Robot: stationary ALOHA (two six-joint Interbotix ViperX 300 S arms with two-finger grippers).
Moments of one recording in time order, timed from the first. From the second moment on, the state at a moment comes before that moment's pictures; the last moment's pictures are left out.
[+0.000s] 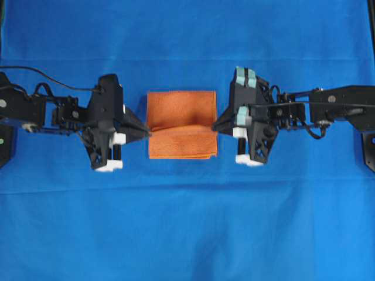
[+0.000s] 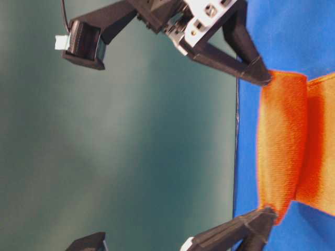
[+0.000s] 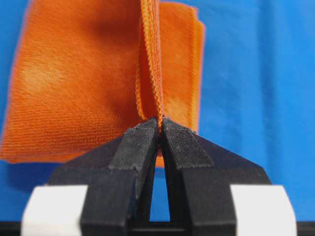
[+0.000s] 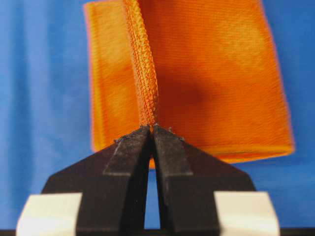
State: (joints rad) left arm -0.01 -0.12 0.91 -0.03 -0.10 -0.05; right arm -0.04 -0.09 0.77 -0.08 0.06 0.16
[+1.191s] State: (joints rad) left arm -0.03 0.02 0.92 -0.03 -0.21 -0.08; right arm -0.02 0.02 0.78 -0.07 -0.01 0.19
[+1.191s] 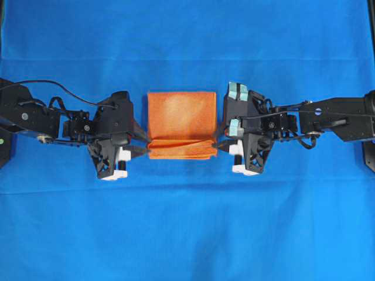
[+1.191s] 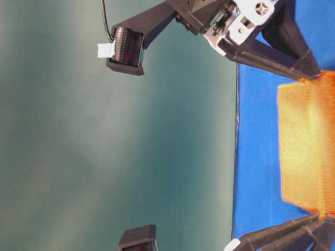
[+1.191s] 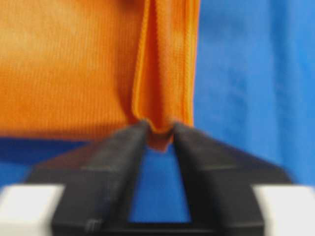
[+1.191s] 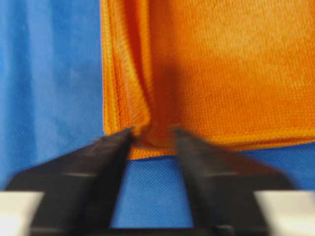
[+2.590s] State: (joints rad) left arm -0.05 -1.02 1.13 -0.03 0.09 0.00; right arm 0.03 -0.90 1.01 -0.11 0.13 0.19
